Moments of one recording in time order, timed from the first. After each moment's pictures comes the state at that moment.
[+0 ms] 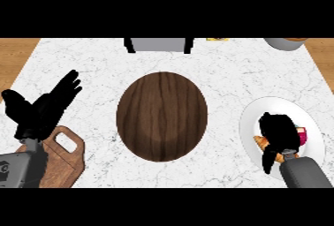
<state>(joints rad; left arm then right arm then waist) -0.21 0.25 0.13 -1.51 0.11 -0.20 0.29 -0.20 -0.34 0.16 -1.17 1.44 0.07 0.17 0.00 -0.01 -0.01</state>
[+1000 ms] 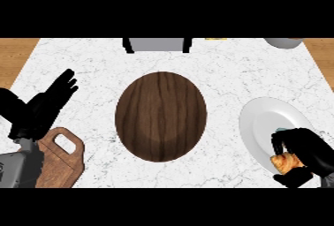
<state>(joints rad) -0.22 0.26 0.16 -1.52 0.12 -0.21 0.32 0.03 -0.41 0.00 -1.54 1.03 0.30 -0.22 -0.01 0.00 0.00</state>
